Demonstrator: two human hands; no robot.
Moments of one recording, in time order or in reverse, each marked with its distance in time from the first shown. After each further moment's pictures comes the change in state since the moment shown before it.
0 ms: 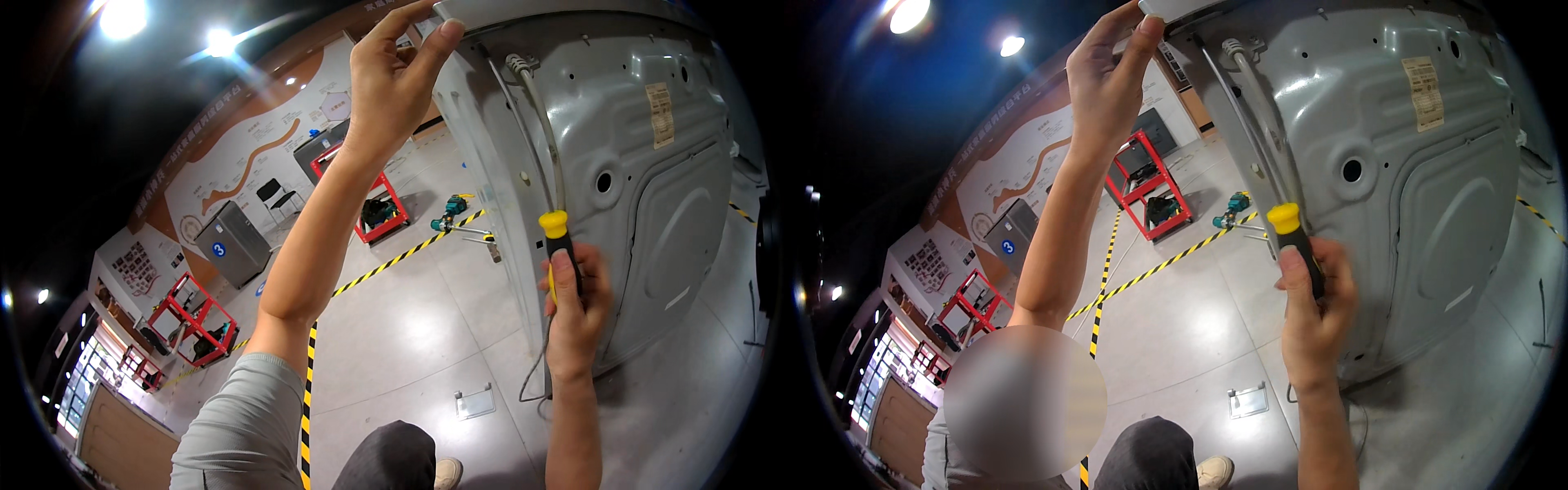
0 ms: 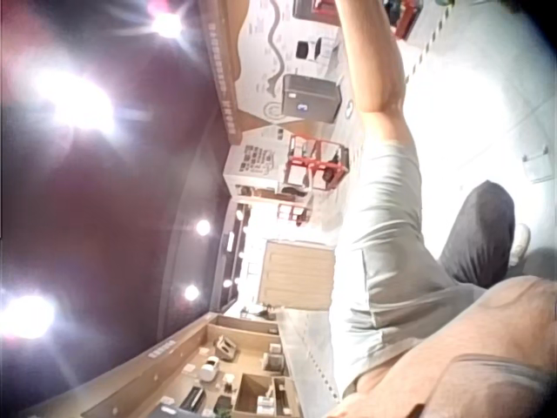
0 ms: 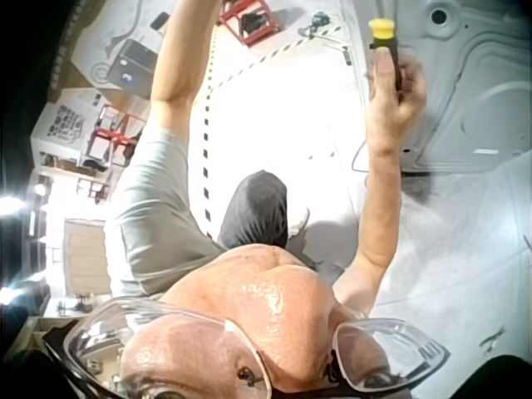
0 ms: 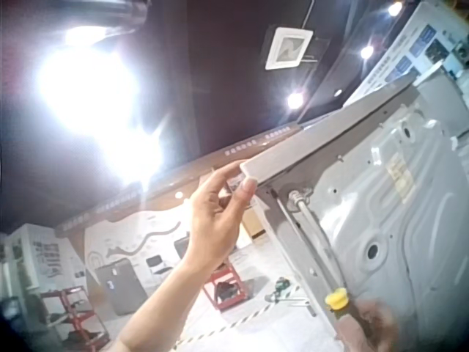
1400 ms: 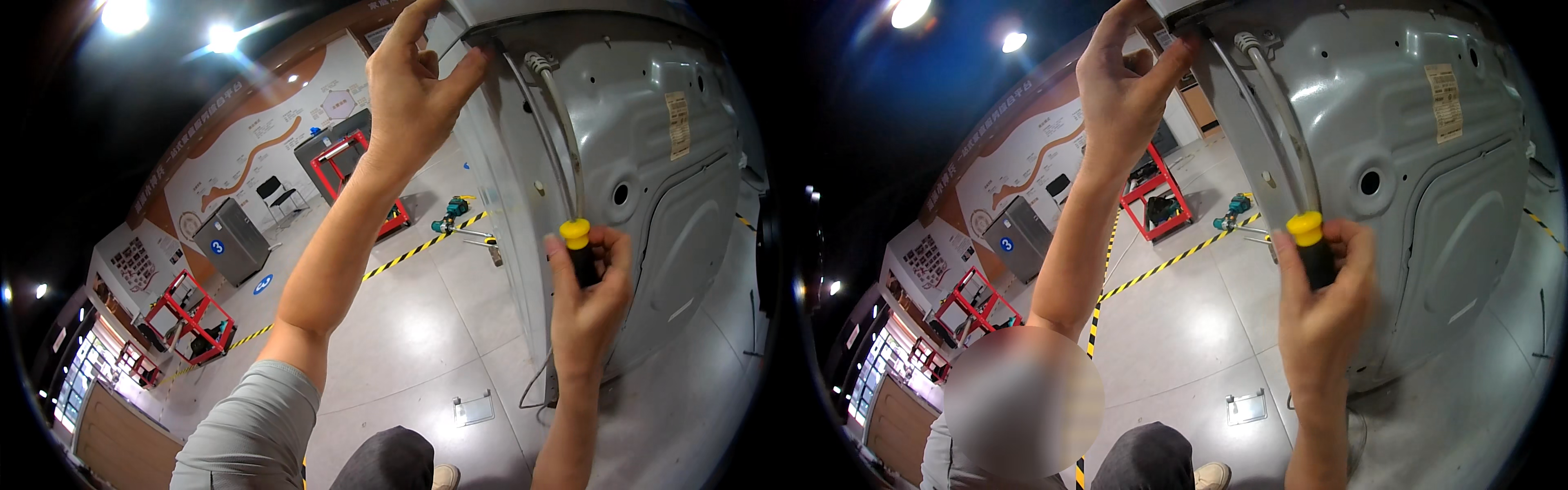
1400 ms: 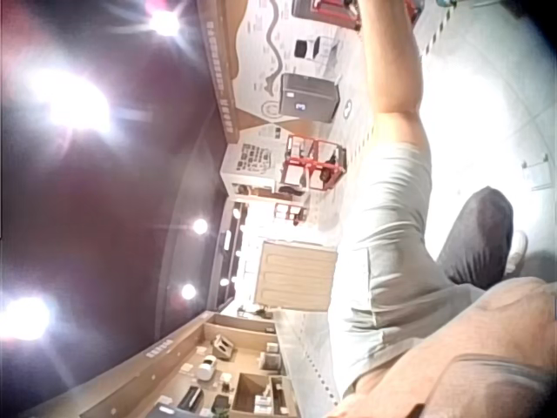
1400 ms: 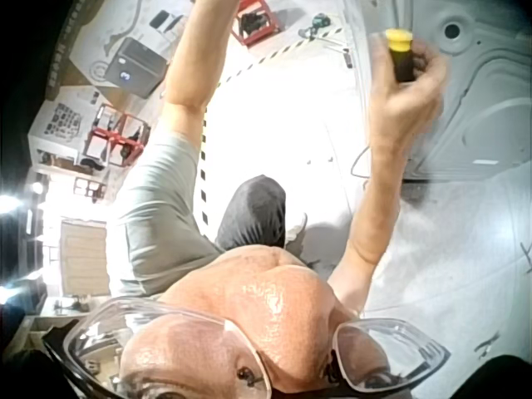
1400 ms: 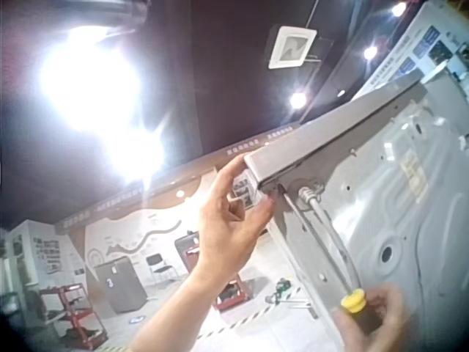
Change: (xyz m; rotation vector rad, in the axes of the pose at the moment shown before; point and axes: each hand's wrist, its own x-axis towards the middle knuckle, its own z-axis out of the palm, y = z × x) left_hand -0.010 -0.006 0.014 -0.143 0.012 0.038; right_hand 0.025 -0.013 0.017 -0.575 0.267 -0.525
